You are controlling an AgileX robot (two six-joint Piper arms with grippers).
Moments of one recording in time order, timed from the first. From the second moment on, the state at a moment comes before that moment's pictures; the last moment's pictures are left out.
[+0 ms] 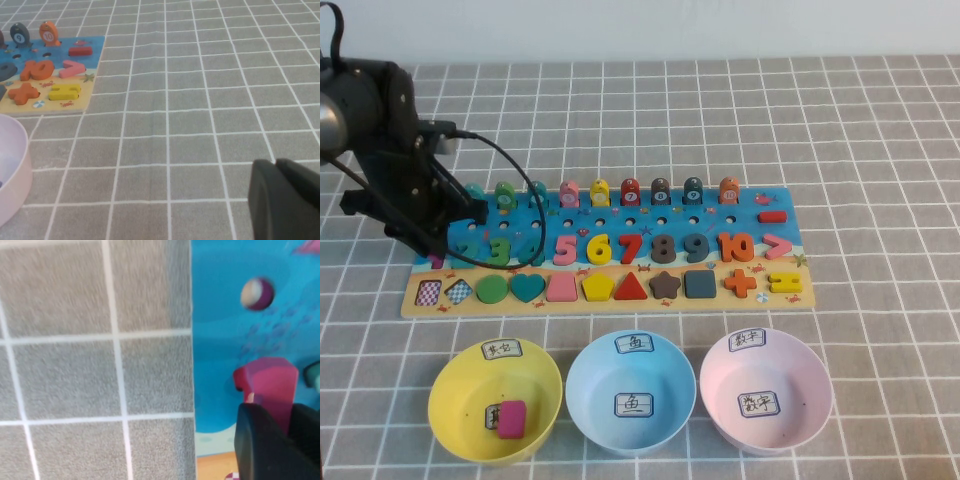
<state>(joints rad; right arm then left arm) 0.03 -0.01 0.03 0.12 0.38 0.00 -0.15 2.11 -1.69 0.09 1.07 -0.10</state>
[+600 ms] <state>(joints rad) 0.03 -0.01 0.03 0.12 0.38 0.00 -0.15 2.07 -1.73 0.09 1.21 -0.09</state>
